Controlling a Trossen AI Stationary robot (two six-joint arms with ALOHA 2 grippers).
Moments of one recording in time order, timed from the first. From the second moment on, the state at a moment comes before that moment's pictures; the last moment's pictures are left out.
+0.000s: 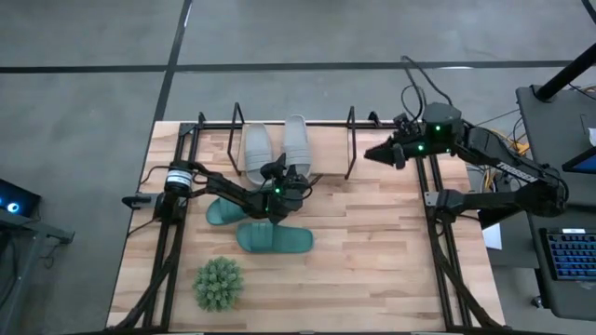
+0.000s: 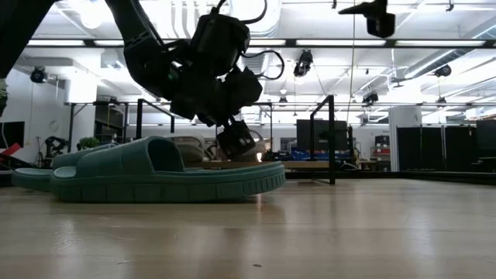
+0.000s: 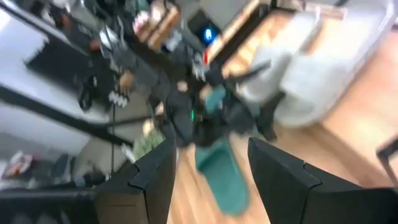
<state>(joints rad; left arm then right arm) -0.03 2.01 1.00 0.71 -1.46 0.66 -0.40 0.90 1.08 -0.57 -0.39 0.68</state>
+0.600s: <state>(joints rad) -0.03 1.89 1.00 0.31 -1.27 0.29 -0.37 0.89 1.08 -0.65 -0.37 0.62</state>
